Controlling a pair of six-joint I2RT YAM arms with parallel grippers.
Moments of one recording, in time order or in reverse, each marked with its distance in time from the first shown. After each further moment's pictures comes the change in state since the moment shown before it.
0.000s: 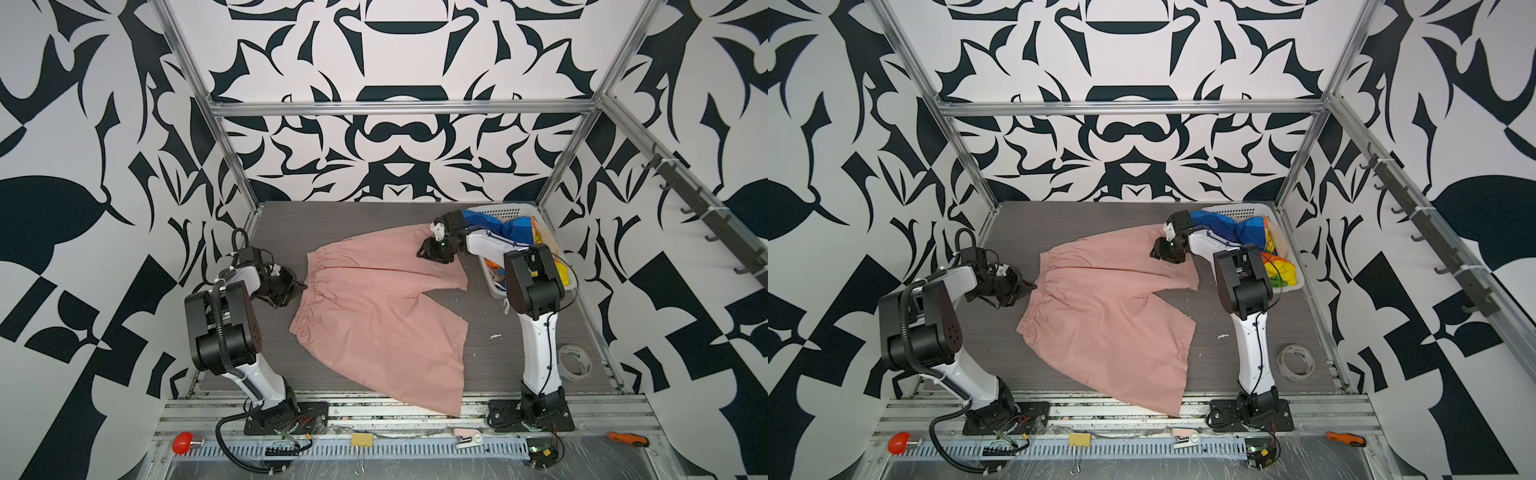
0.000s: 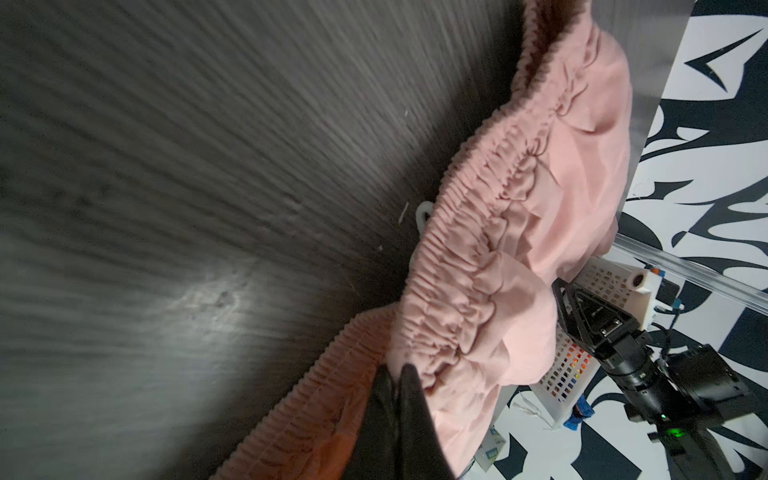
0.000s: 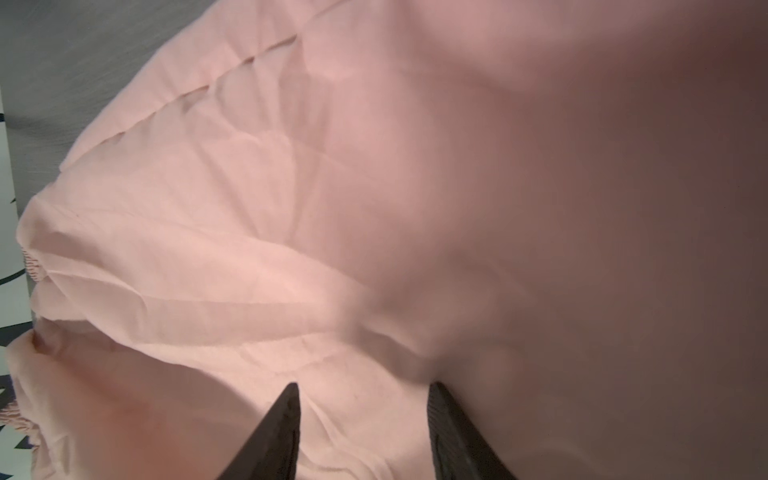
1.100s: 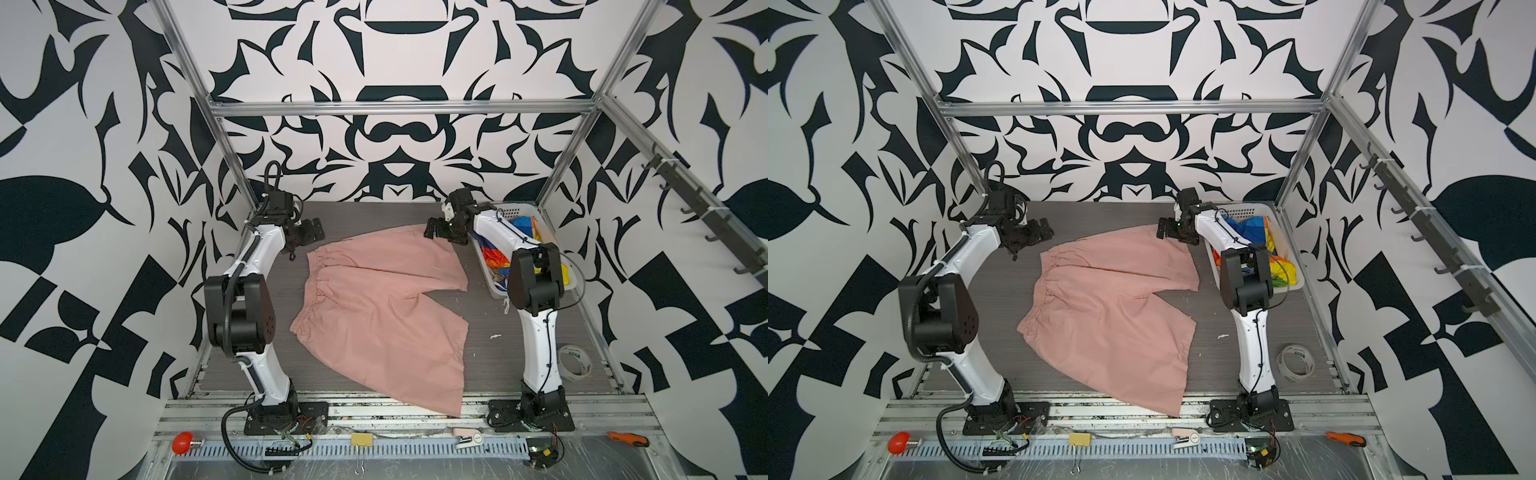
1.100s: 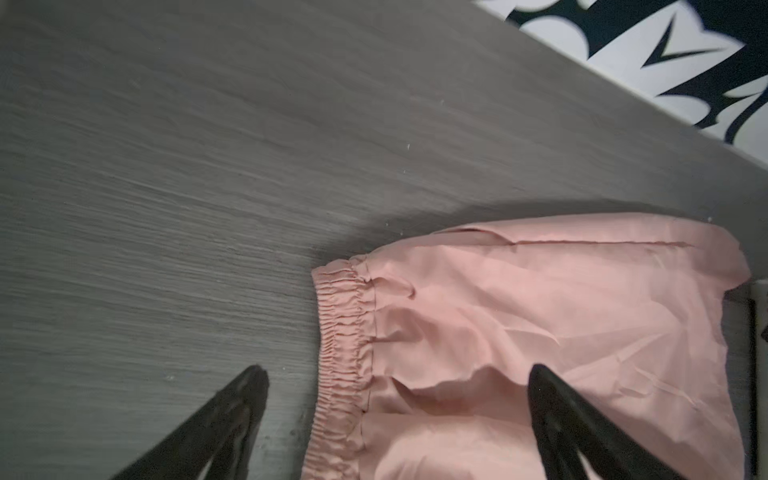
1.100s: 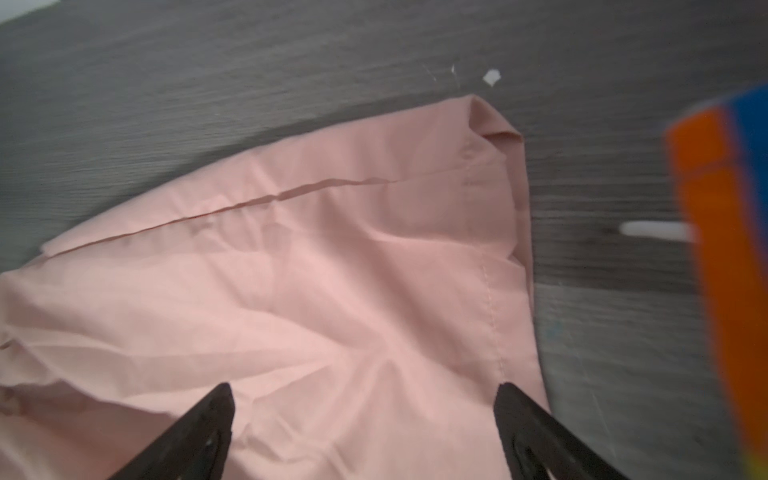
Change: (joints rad) left arm -0.285 0.144 0.518 -0.085 -0.469 0.246; right arm -0.040 0.071 0.341 -0.304 0.181 -0.068
